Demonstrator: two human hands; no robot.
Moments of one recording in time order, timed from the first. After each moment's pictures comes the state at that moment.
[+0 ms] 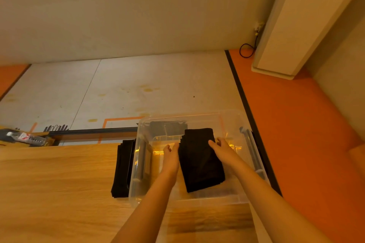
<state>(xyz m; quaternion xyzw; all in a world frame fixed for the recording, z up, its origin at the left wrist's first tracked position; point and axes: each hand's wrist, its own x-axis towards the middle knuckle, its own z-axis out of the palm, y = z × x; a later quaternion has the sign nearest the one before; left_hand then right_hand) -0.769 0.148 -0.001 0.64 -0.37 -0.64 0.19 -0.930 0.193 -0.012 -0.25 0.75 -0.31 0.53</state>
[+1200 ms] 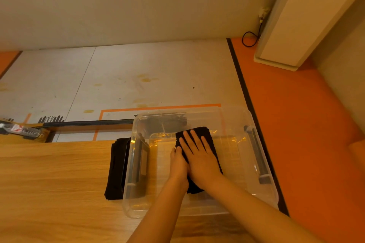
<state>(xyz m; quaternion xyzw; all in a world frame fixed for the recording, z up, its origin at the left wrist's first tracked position) -0.797 0.156 -0.056 0.63 -0.25 -0.68 0.27 -0.868 0.183 -0.045 -0.70 0.71 -0.02 0.06</state>
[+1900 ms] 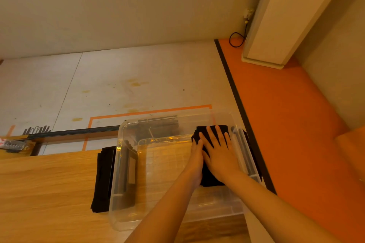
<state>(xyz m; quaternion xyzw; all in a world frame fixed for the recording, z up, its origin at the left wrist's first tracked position) -0.866 0.168 -0.038 0.53 -0.31 -0.77 0.17 -0.954 0.201 -0.061 -0.59 0.80 0.02 0.11</state>
